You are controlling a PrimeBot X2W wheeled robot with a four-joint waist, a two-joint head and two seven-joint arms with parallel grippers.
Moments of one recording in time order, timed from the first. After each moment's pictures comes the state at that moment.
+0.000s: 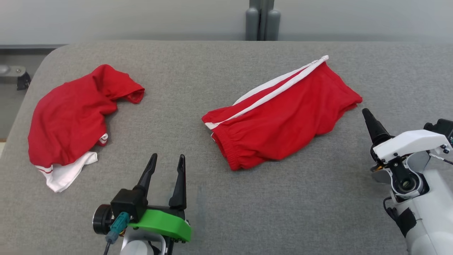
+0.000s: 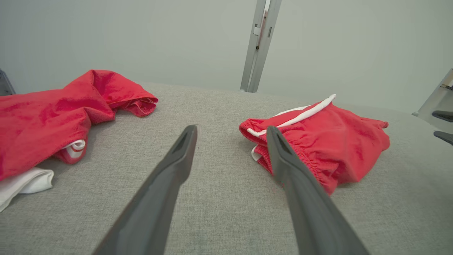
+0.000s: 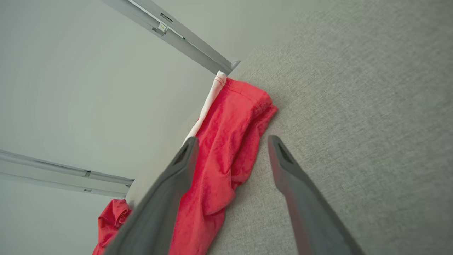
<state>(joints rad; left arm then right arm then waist) -0.11 0.05 -0.31 0.23 -0.31 0.01 -0.26 -0.44 -0.20 -0.02 0.61 1.02 0.13 0.08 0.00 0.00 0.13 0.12</state>
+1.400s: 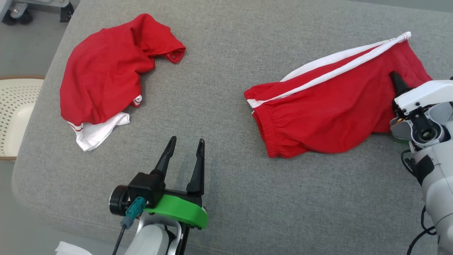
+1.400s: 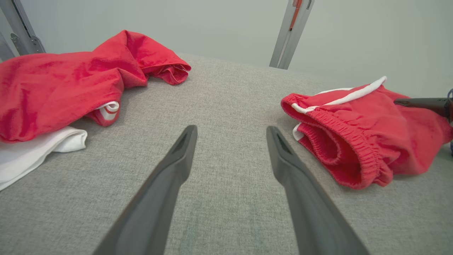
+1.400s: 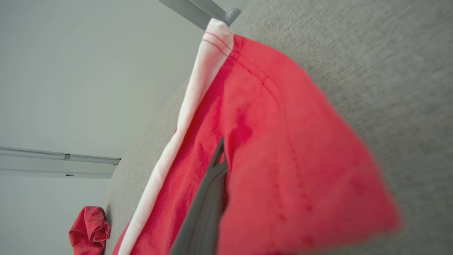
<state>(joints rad) -0.20 0.05 -0.42 0.22 -0.36 0.05 -0.26 -0.79 -0.27 -0.01 0.96 1.05 0.13 0.11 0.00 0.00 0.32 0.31</state>
